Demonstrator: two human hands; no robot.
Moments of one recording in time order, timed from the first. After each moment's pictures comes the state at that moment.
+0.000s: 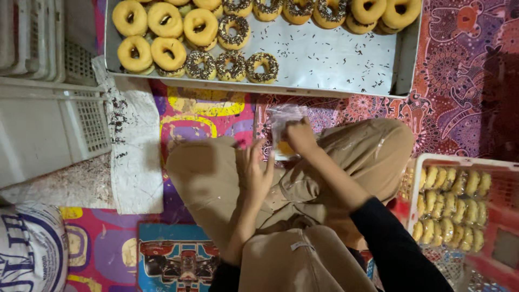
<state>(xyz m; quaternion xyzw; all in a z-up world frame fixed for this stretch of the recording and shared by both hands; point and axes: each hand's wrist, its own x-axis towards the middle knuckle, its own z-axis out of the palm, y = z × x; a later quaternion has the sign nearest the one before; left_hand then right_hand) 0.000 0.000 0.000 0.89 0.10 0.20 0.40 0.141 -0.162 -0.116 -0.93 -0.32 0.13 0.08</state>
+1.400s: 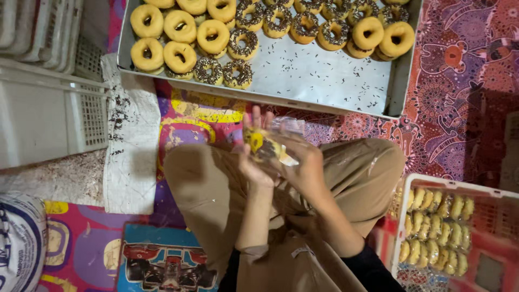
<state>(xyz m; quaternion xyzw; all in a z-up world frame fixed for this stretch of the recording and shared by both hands) 0.063 -0.019 0.039 0.01 0.01 0.24 0.97 0.078 -0.134 0.137 -0.83 -0.29 -0.05 0.47</state>
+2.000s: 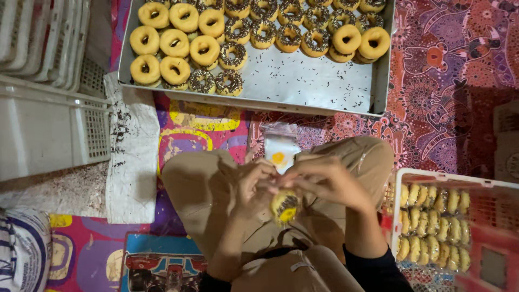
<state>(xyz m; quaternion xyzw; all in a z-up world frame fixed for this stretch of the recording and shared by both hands) 0.001 -0.007 0.087 0.69 -0.14 0.26 0.66 0.079 -0.208 0.191 -0.75 -0.40 0.19 0.49</state>
